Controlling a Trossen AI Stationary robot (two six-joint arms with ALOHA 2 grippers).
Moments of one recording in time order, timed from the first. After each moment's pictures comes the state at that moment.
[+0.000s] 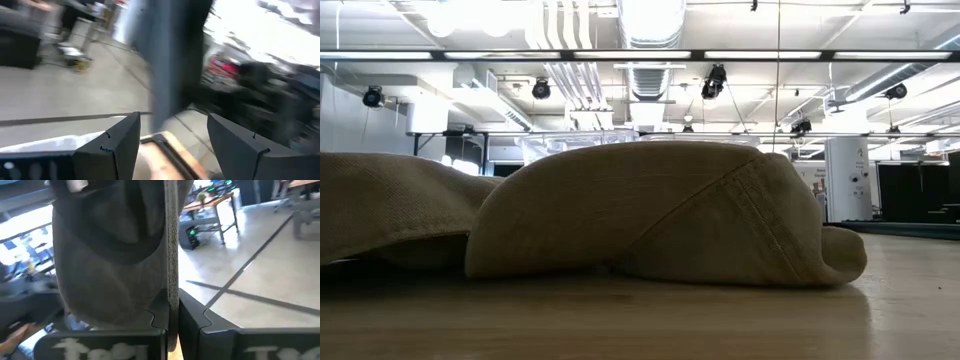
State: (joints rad) left arm -0.29 1.02 1.29 -0.21 -1.06 -0.52; right arm -0.07 1.63 1.74 -0.17 0.58 0.45
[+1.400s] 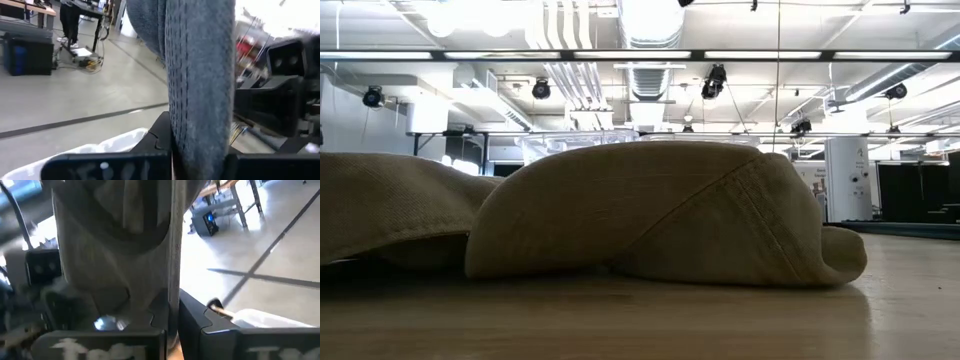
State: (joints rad) left arm -0.03 1.09 1.30 -0.25 -0.80 -0.44; right arm -0.09 1.66 1.75 -0.15 0.45 0.58
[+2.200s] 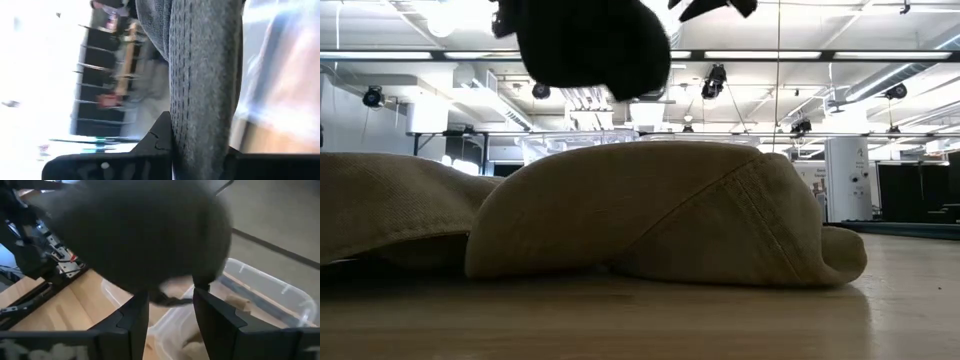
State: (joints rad) left arm -0.02 1.26 1.38 -1.04 -1.24 0.33; right arm -0.10 1.54 1.74 -0.81 0.44 0.55
